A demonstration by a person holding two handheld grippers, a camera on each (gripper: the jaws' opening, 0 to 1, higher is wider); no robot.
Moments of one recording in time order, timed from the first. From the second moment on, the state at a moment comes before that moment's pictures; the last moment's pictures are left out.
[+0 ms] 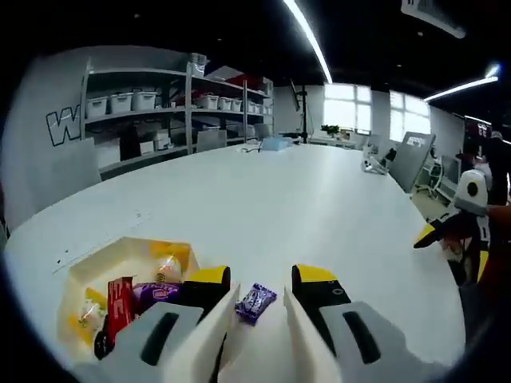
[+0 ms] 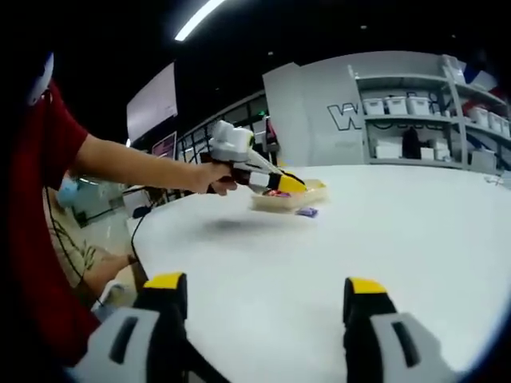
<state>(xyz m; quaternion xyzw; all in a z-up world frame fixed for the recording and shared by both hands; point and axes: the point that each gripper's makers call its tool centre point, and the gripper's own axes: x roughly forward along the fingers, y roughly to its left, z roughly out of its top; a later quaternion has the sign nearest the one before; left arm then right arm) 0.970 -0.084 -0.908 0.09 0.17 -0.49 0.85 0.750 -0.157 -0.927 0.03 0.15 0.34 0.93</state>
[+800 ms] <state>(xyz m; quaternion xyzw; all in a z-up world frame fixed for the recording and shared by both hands) 0.977 -0.093 -0.930 0.14 0.16 -0.50 0.84 0.756 -0.164 -0.928 0.03 0.16 0.33 0.93</state>
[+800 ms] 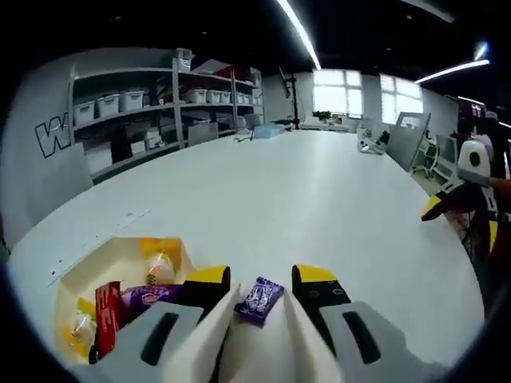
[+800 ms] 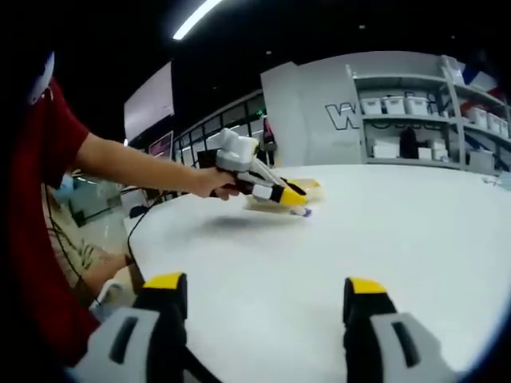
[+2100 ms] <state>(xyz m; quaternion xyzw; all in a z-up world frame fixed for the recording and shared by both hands) 0.971 -0.067 -0.891 0.09 0.23 -0.47 0.84 0.753 -0.162 -0.927 0.01 0.15 0.33 0.93</state>
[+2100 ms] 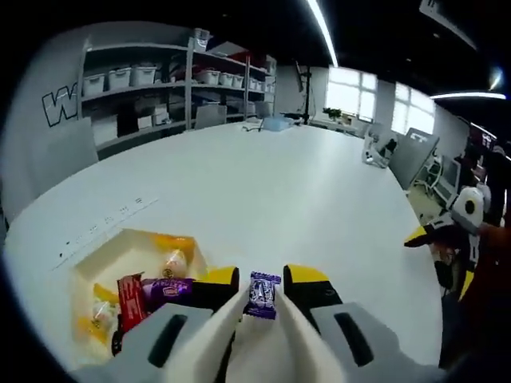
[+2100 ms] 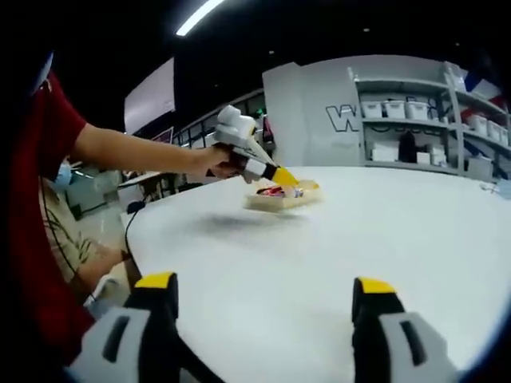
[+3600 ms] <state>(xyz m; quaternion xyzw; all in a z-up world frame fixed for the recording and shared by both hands) 0.953 -0.112 -0.931 0.10 0.24 -0.50 0.83 0.750 -0.168 -0.924 0.03 0.15 0.32 0.93</state>
